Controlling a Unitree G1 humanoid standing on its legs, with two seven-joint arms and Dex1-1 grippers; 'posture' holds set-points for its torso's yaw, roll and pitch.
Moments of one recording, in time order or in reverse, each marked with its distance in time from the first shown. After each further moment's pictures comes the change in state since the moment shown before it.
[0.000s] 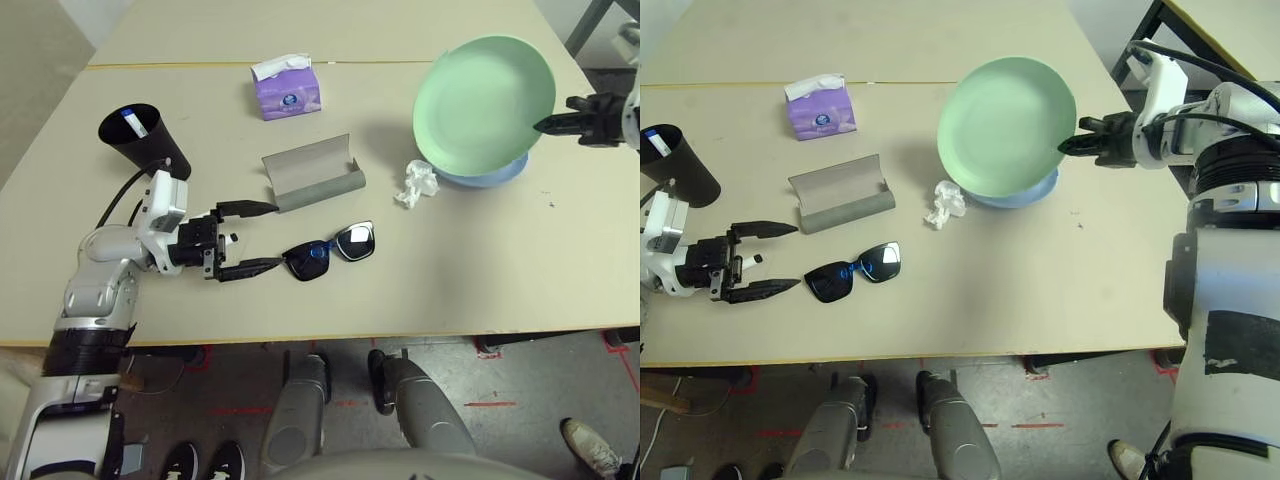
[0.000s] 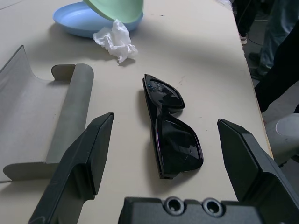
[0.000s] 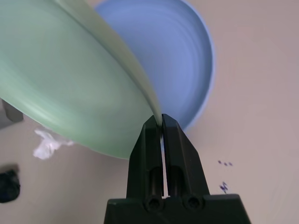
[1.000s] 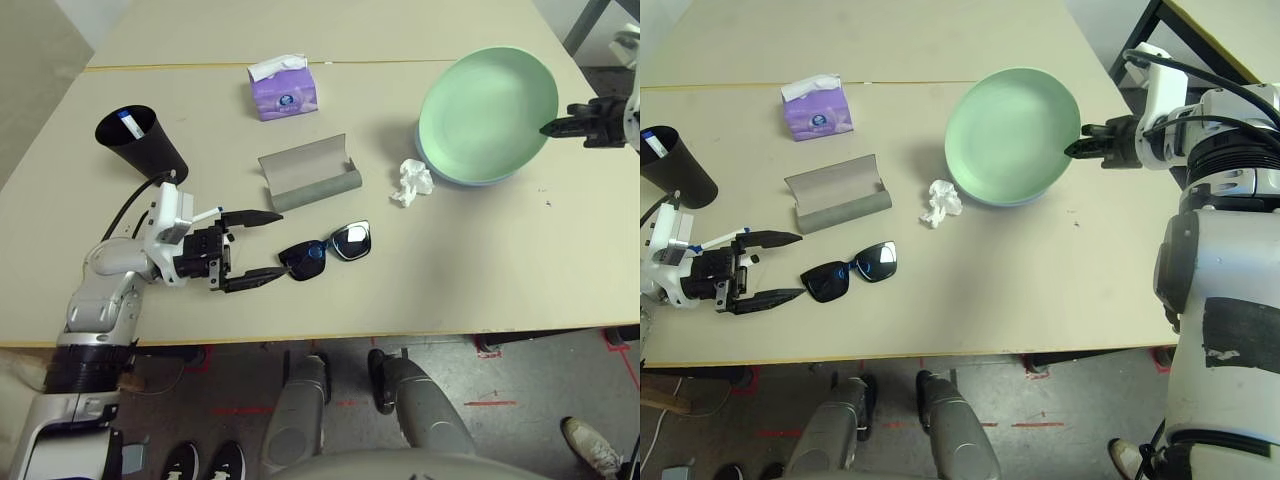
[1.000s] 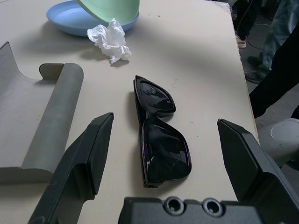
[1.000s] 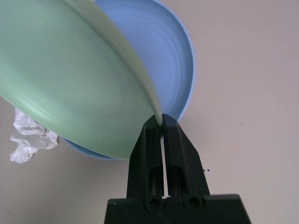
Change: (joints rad) left arm 0.062 -0.013 0.000 -0.074 -0.012 0.024 0.041; right arm -0.042 0.041 -0.101 0.112 -0.168 -0.139 -0.003
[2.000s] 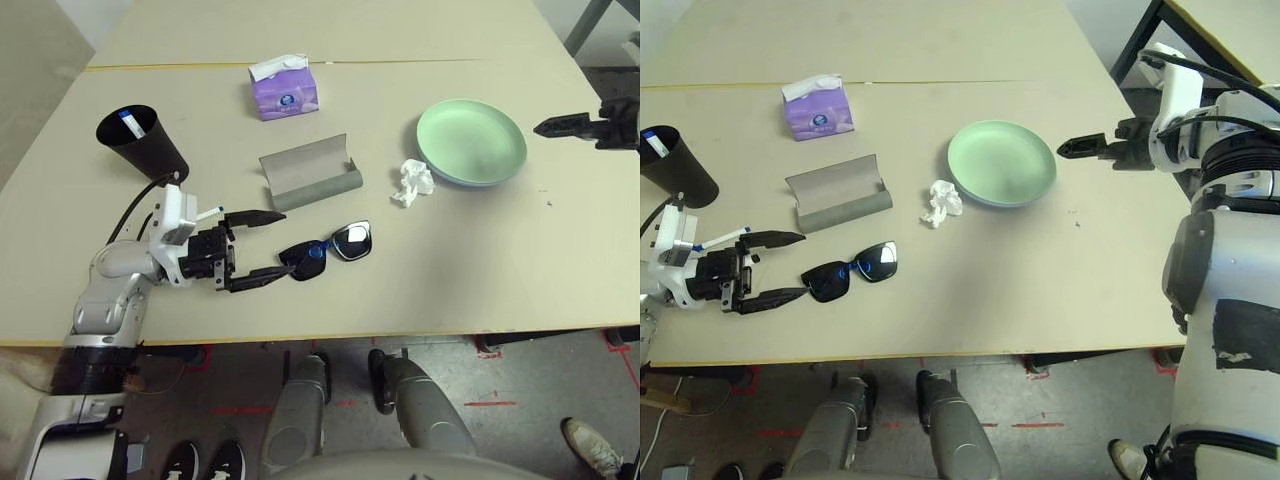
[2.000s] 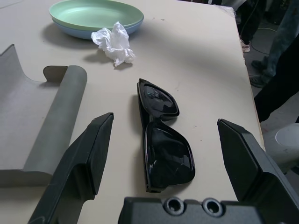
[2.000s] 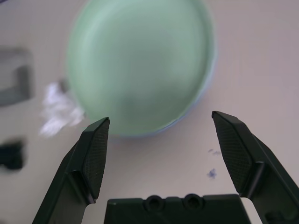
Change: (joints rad) left arm -0.016 -0.021 -0.006 0.010 0.009 -0.007 0.015; right arm 0.156 -0.145 0.048 -0.296 0.006 0.147 0.361
